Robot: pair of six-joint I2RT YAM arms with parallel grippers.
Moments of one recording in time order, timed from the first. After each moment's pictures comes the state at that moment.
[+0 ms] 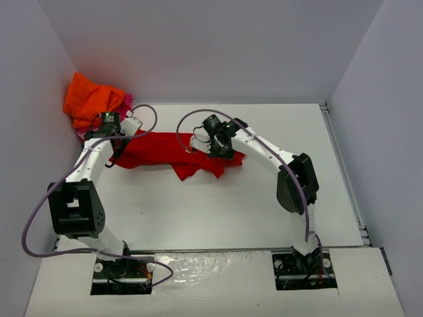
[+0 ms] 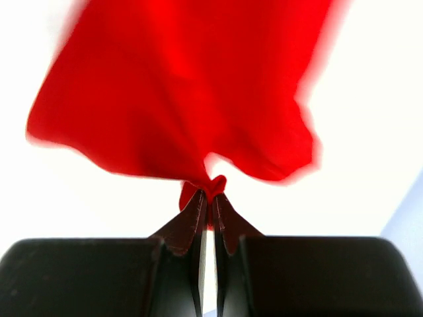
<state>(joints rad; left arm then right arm) 0.05 1.60 1.28 -0.62 -0.14 0.64 0.67 2.02 1.78 -0.95 0.14 -0.83</state>
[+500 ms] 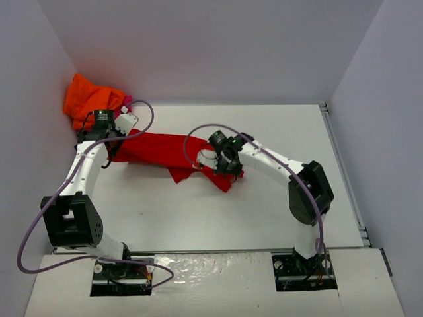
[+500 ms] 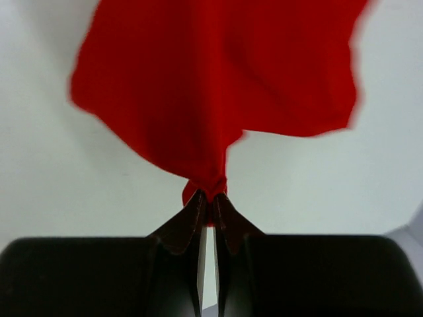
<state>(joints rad) 0.05 1.51 1.32 -0.67 -0.14 0.64 0.72 1.87 1.48 -0.92 0.11 -0.76</state>
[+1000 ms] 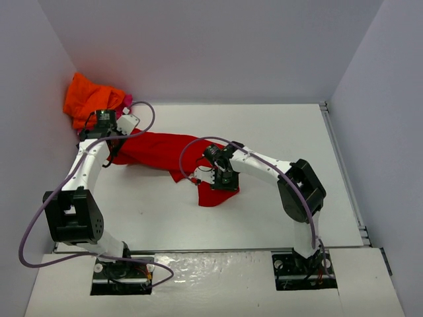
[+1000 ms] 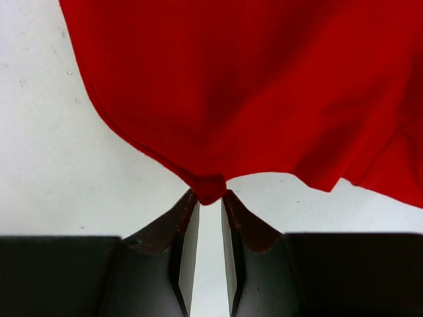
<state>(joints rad) 0.05 1.54 1.31 -0.67 -0.14 0.65 0.77 1.92 1.42 -0.97 -0.01 -0.76</state>
